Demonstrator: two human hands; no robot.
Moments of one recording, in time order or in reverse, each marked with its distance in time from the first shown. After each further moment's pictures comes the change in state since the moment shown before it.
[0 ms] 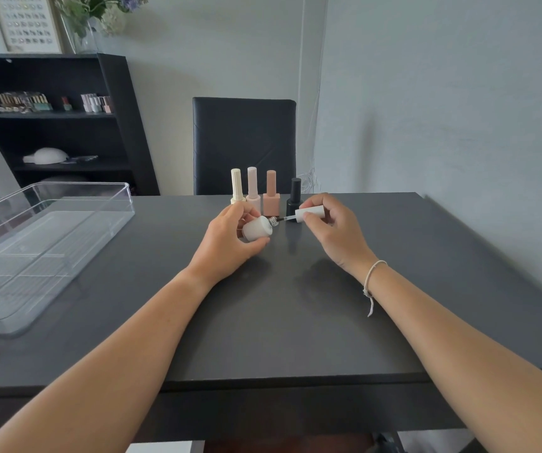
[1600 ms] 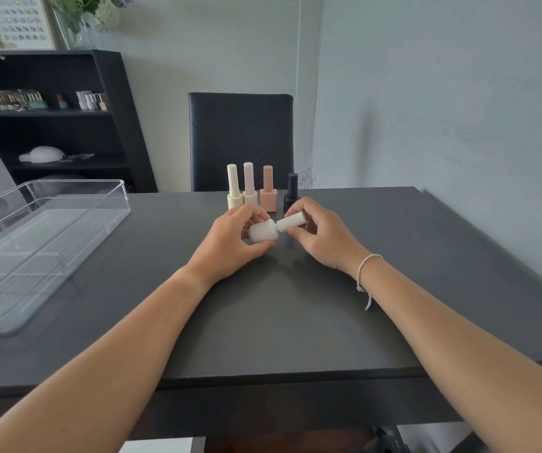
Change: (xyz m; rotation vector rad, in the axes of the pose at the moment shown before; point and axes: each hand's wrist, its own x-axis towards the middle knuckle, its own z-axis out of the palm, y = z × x) left_hand -0.004 0.008 0.003 0.034 -0.111 0.108; right_hand -0.002 0.008 0.001 -0.210 -0.258 -0.068
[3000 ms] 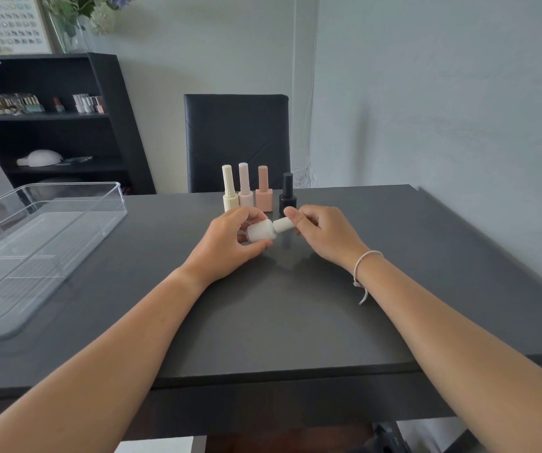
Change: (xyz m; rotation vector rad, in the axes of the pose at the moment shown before) left_hand 0.000 0.000 -0.001 -0.036 -0.031 -0.026; right_hand 0.000 -0.002 -0.007 -0.129 0.064 0.125
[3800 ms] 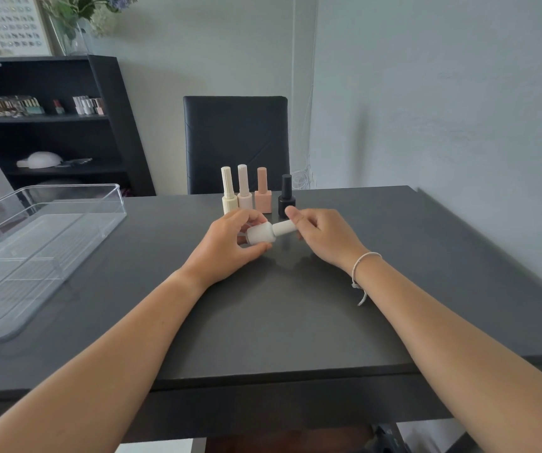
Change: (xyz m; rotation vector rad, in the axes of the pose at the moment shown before) left_hand 0.000 0.001 0.001 0.009 -0.007 0.015; right_hand 0.000 0.002 0.000 -0.027 -0.012 0.045
